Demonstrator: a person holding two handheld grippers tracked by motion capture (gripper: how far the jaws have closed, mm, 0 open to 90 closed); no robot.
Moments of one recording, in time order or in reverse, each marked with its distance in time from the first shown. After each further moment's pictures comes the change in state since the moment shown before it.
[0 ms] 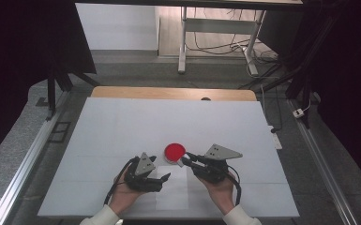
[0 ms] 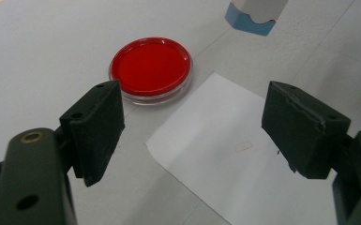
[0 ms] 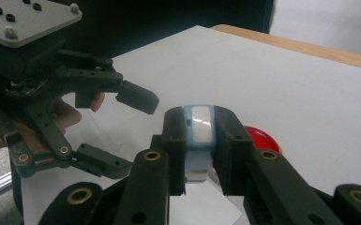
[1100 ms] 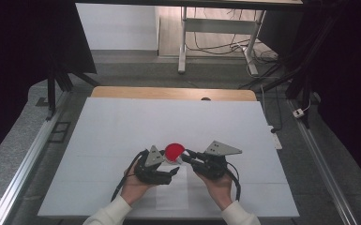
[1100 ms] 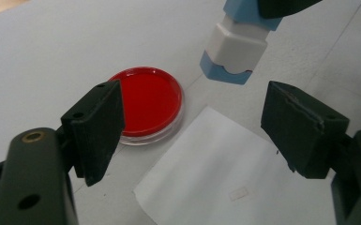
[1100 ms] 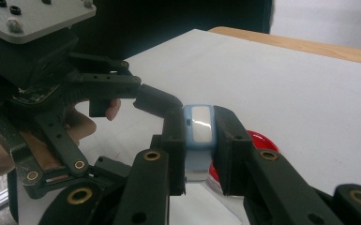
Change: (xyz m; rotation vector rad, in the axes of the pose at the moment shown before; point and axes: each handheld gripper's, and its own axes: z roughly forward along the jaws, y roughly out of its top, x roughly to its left) left arm 0.001 0.024 0.020 -0.021 -0.035 -0.012; right arm -0.010 0.000 0.007 -0.017 0.010 0.051
